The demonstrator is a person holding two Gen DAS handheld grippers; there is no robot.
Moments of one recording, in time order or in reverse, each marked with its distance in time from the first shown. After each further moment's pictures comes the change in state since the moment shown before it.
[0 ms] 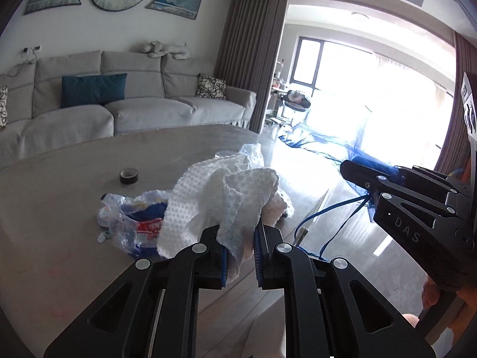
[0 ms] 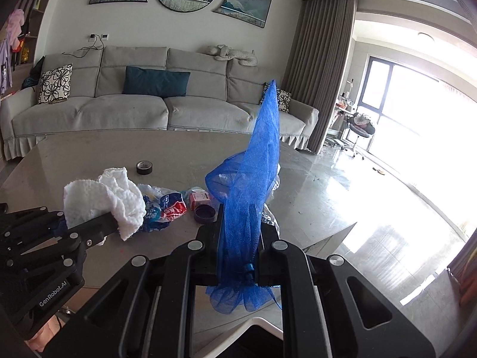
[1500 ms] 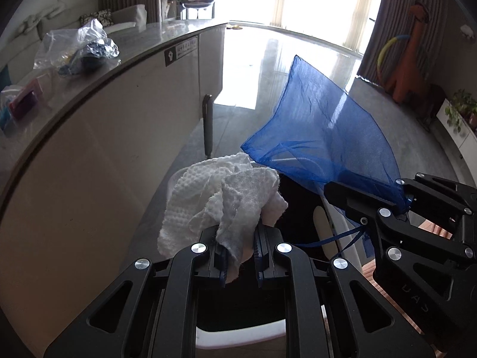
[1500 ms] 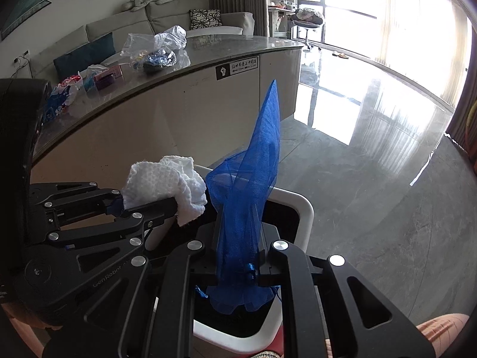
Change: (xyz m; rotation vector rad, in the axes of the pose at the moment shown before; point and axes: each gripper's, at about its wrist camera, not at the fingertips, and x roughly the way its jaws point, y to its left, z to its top) left arm 0.148 -0.158 -0.183 0.382 0.502 -0.283; right arm 0.028 -0.099 -0.254 0.388 0.345 -0.087
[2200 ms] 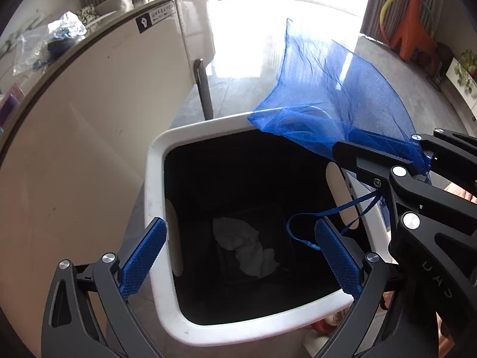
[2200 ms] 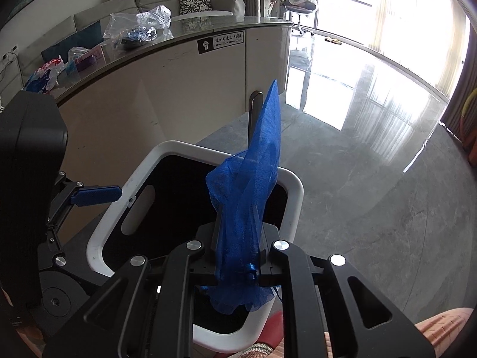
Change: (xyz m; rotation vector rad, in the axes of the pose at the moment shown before) left arm 0.035 -0.016 -0.011 0.102 0.138 0.100; right arm 0.019 -0.016 -0.016 0.016 0.071 -0.044
